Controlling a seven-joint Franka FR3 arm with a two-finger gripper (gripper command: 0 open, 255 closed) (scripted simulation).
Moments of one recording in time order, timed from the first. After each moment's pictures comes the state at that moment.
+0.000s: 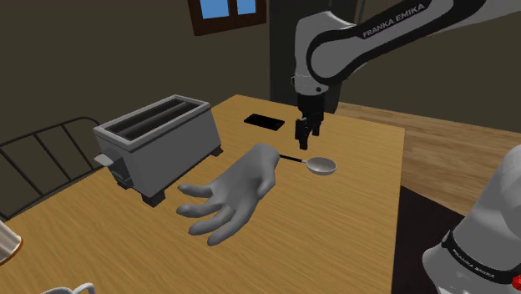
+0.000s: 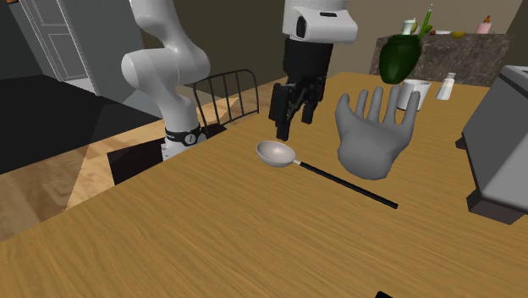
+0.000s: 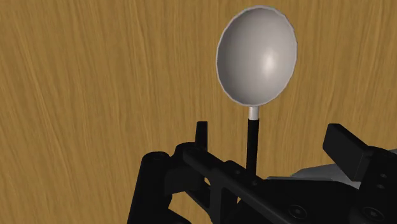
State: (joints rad) arm 0.09 -0.18 0.10 -2.28 0.03 2.01 -0.07
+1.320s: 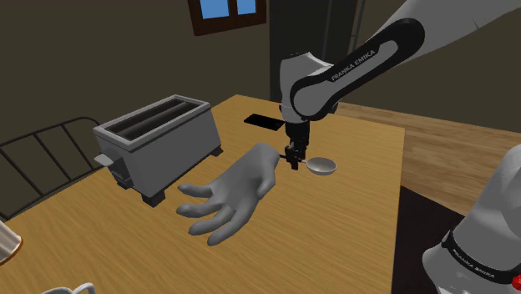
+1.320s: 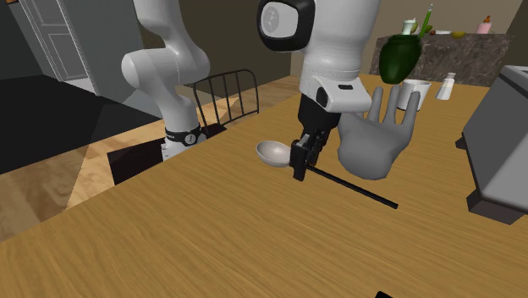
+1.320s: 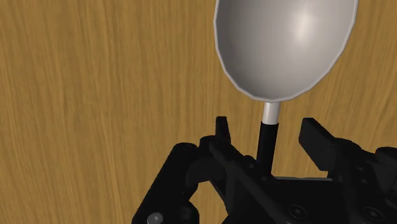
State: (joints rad) arm 0.10 0.02 0.12 -2.29 0.00 2.20 -0.08
